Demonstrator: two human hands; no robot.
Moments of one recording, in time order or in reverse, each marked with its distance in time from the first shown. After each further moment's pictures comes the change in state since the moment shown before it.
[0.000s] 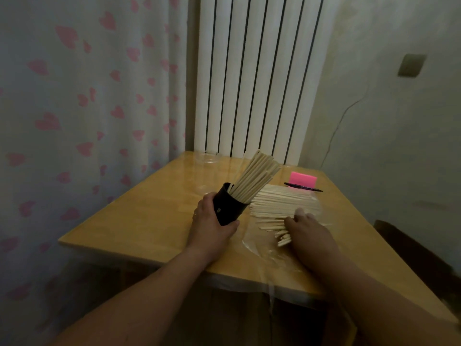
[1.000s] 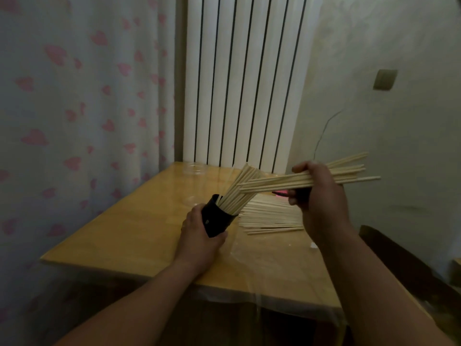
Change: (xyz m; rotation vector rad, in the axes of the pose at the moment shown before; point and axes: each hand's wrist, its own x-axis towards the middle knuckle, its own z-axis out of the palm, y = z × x) left_hand -0.002 0.004 -0.002 -0.005 0.002 0.007; right_hand -0.023 -0.027 -0.164 1.918 0.524 0.355
